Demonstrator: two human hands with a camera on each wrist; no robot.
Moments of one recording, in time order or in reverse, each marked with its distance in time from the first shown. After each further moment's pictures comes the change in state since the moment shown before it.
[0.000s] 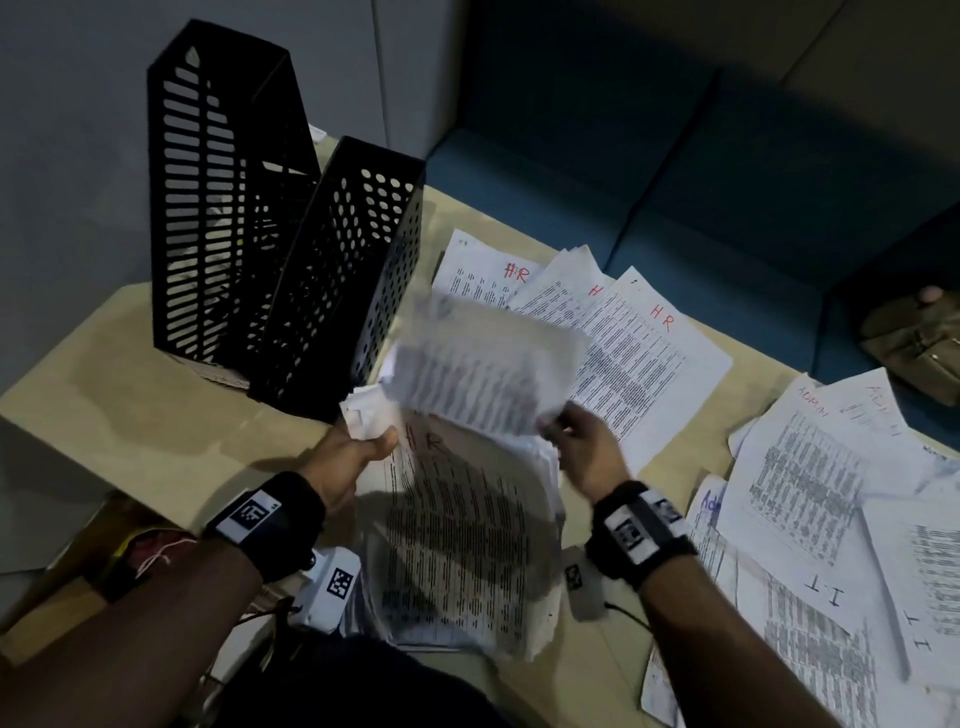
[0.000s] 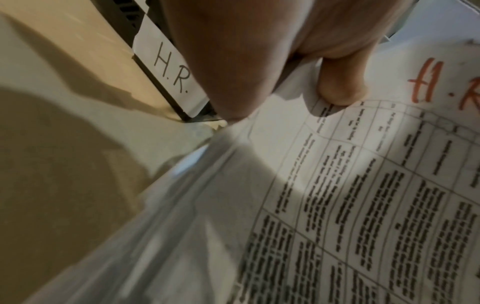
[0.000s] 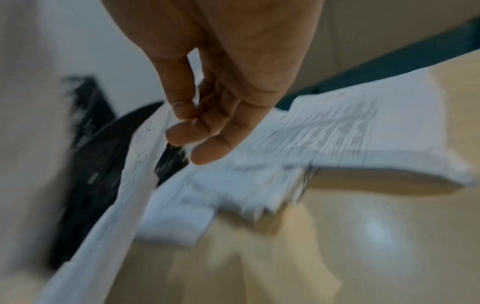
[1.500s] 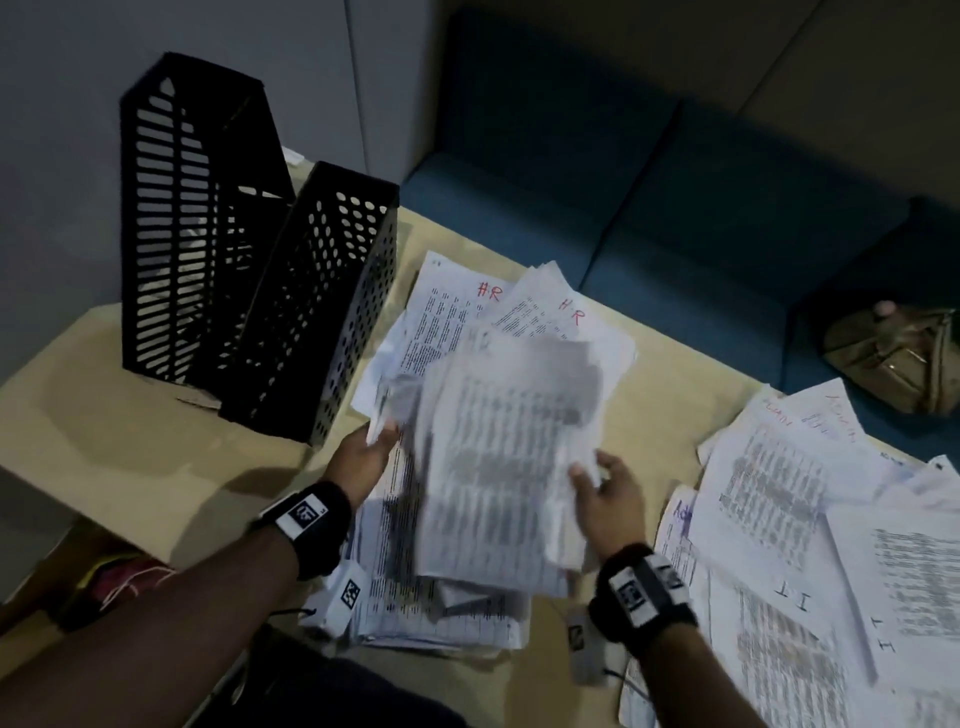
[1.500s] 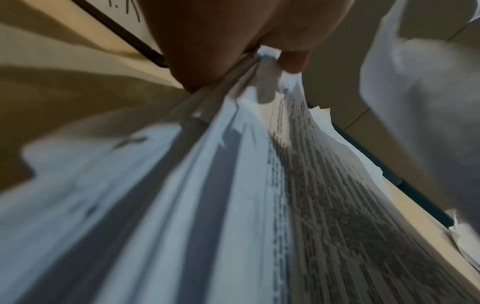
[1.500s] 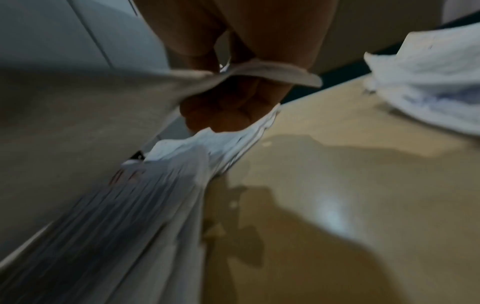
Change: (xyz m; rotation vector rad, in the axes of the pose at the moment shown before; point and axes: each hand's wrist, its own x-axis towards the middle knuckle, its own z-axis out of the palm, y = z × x) left_hand 0.014 -0.001 0.043 0.347 0.138 -0.012; right_hand -0.031 0.052 -0.032 -0.103 0.444 0.069
